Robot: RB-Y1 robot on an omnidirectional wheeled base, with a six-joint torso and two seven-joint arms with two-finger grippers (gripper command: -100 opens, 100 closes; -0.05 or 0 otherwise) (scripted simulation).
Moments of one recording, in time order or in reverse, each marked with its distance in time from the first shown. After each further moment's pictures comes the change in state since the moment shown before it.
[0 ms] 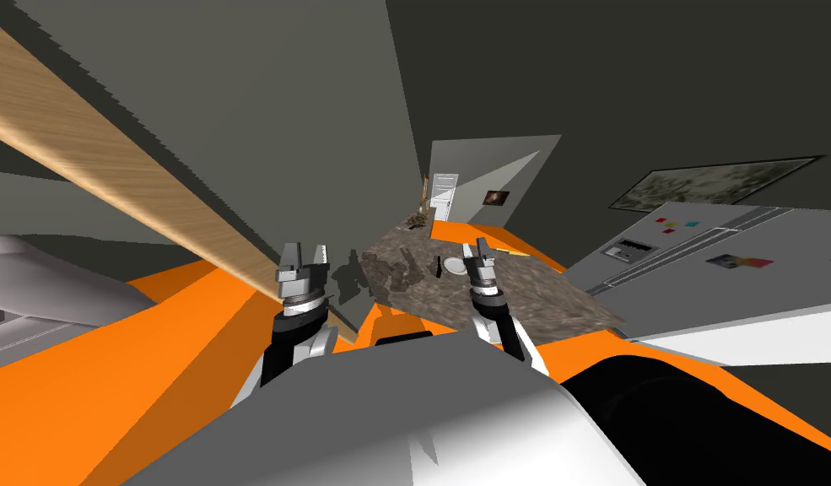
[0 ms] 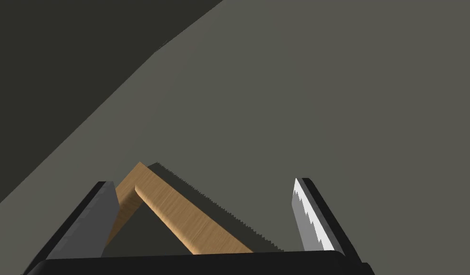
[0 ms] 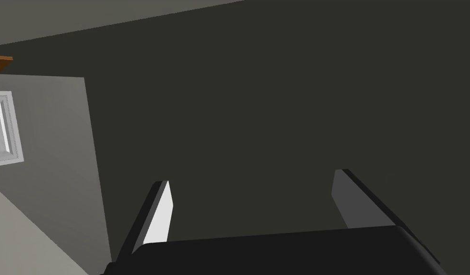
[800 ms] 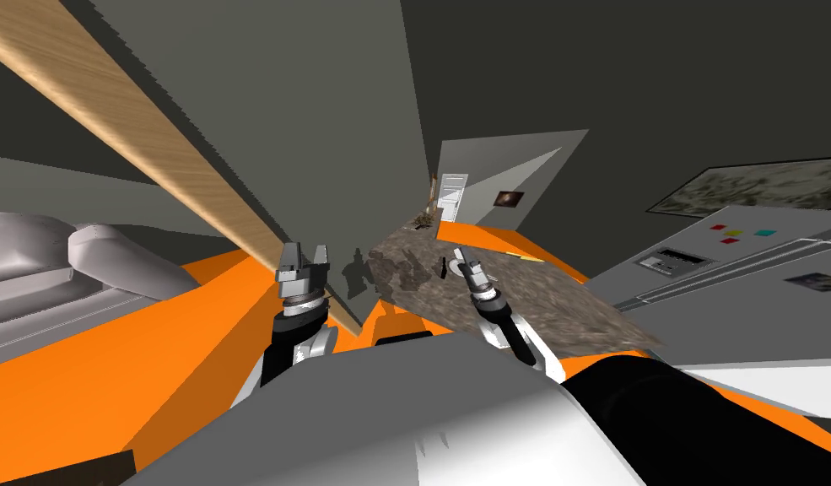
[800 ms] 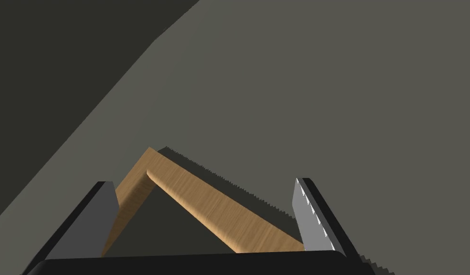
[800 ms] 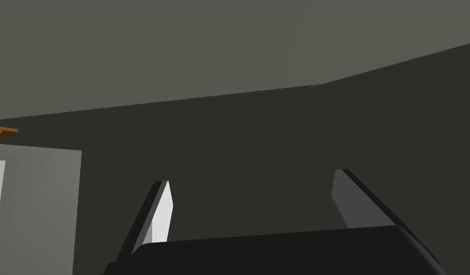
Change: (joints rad) left arm 0.000 0.000 0.000 0.000 0.000 0.000 0.000; right arm 0.035 -0.211 0.009 0.014 0.093 -0.024 0.001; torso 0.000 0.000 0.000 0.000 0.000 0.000
